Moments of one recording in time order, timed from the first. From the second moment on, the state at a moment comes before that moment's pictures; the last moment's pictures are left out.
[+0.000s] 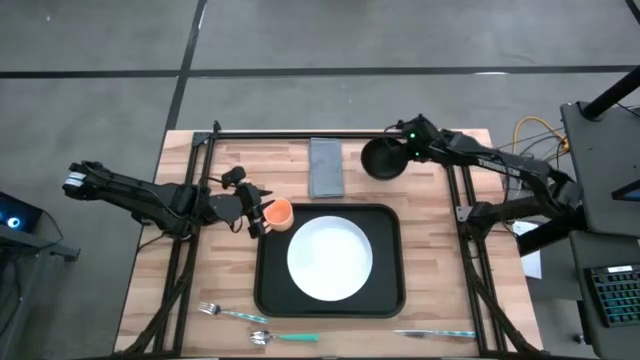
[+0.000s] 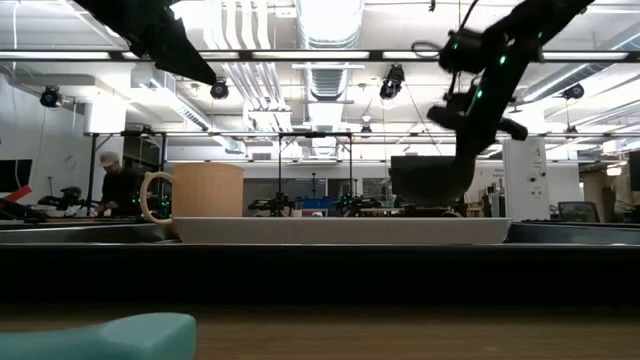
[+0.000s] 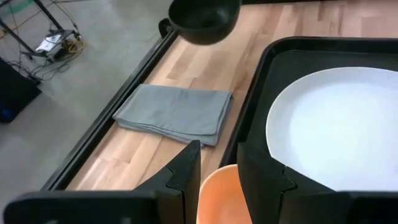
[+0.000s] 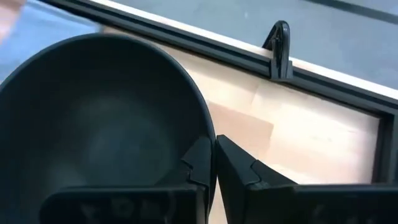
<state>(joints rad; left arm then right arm) -0.20 0.95 0.76 -0.44 -0.64 -0.18 -0.67 1.24 0.85 -0.56 0.28 0.47</state>
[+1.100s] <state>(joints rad) -0.20 0.95 0.76 -0.44 -0.63 -0.18 0.00 1.57 1.08 -0.49 0.04 0.58</state>
